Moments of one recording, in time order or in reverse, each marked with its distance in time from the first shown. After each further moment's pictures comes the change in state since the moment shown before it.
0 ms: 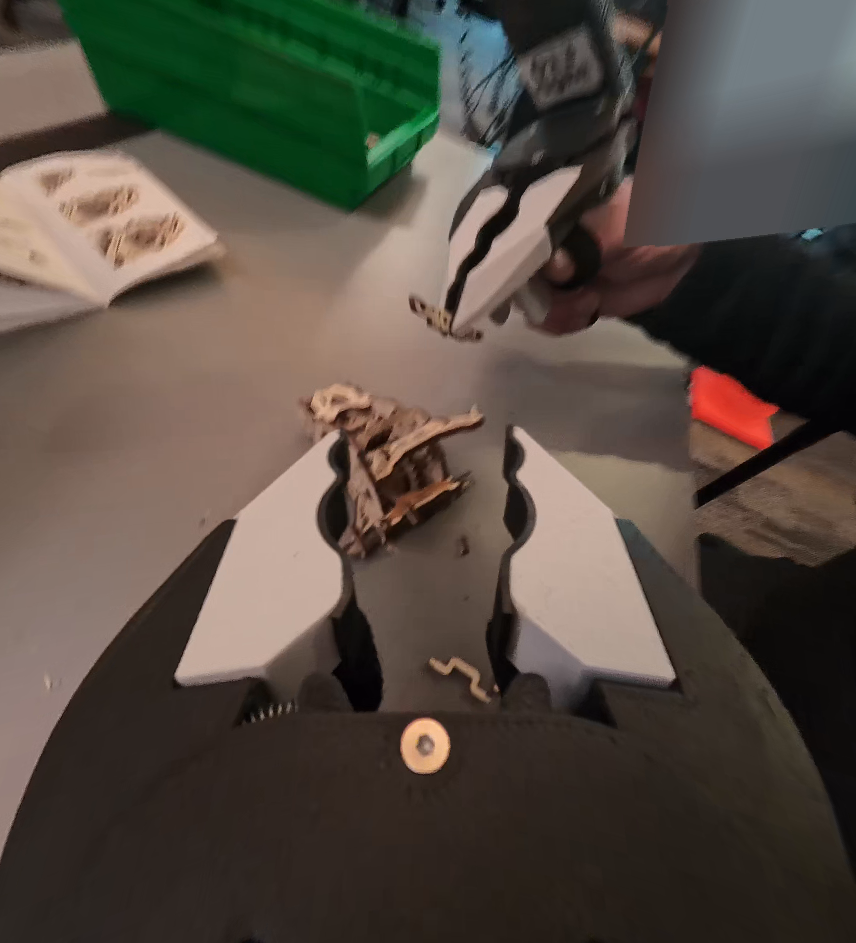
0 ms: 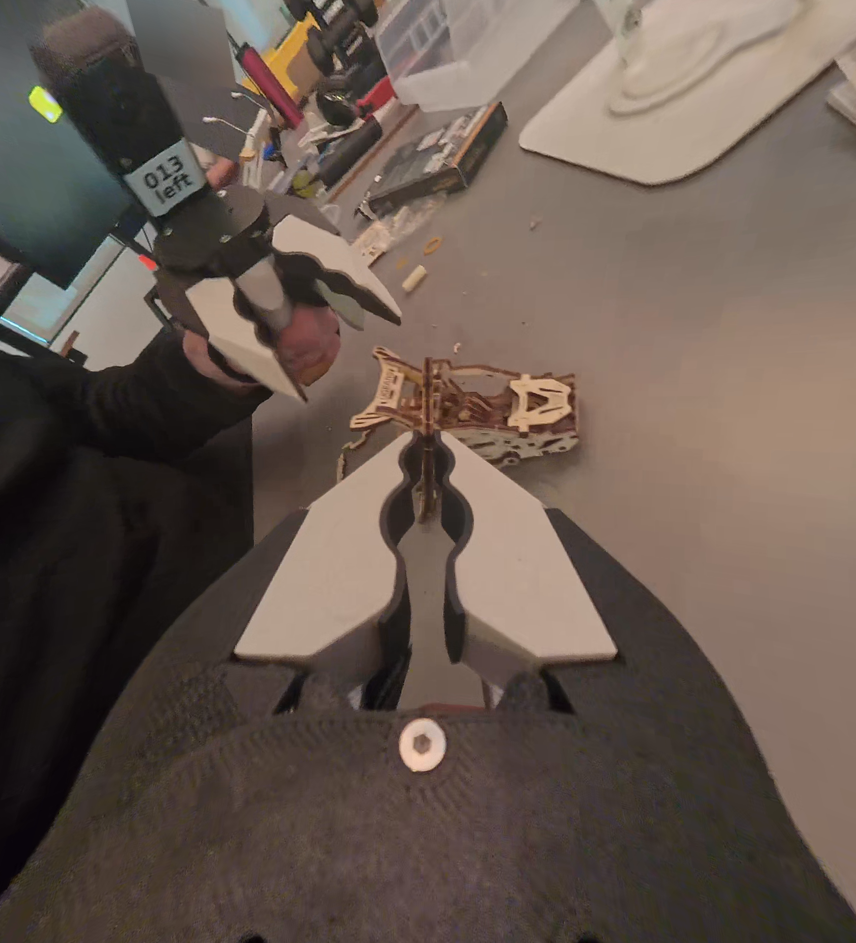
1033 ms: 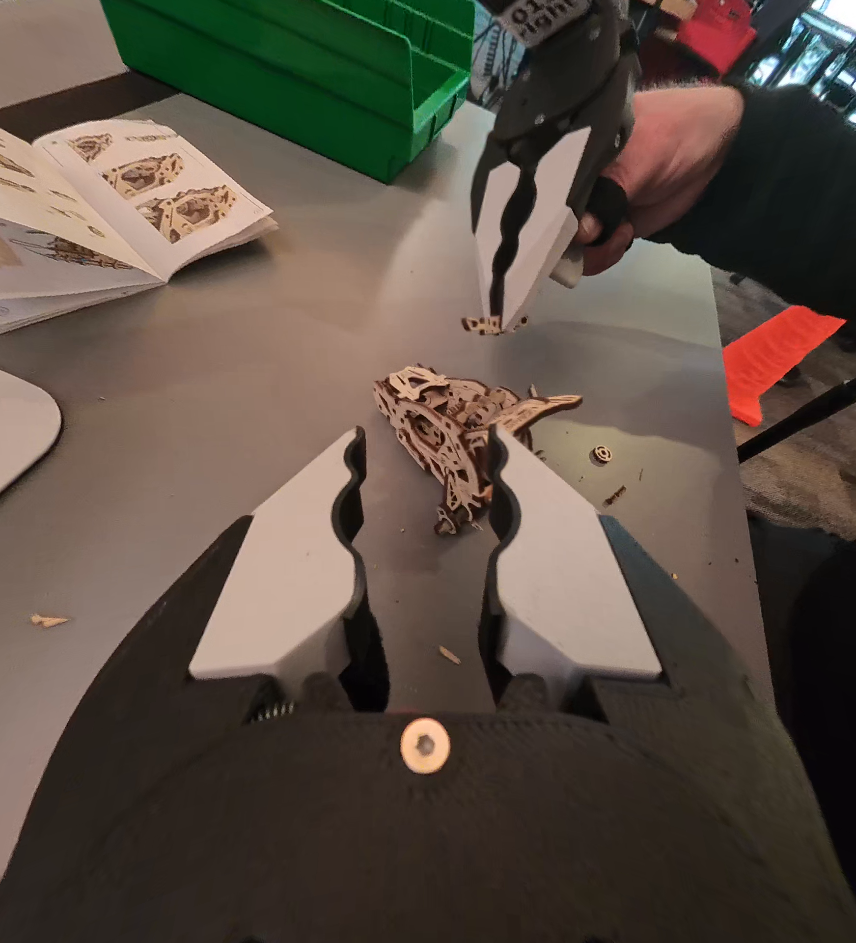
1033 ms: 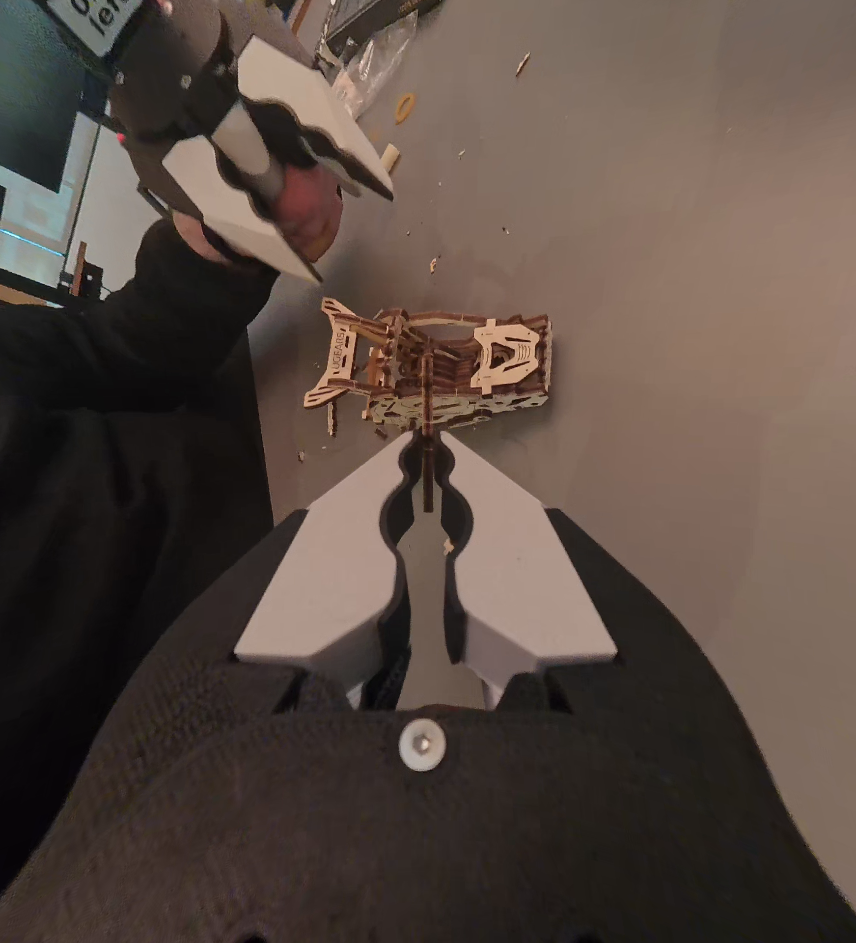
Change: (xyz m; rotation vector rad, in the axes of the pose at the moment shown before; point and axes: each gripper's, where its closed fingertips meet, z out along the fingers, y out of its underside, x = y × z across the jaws) left arm -0.046 0.003 -0.007 -0.043 0.040 -0.007; right arm 0.022 0.012 0.006 -0.297 -0.043 0.135
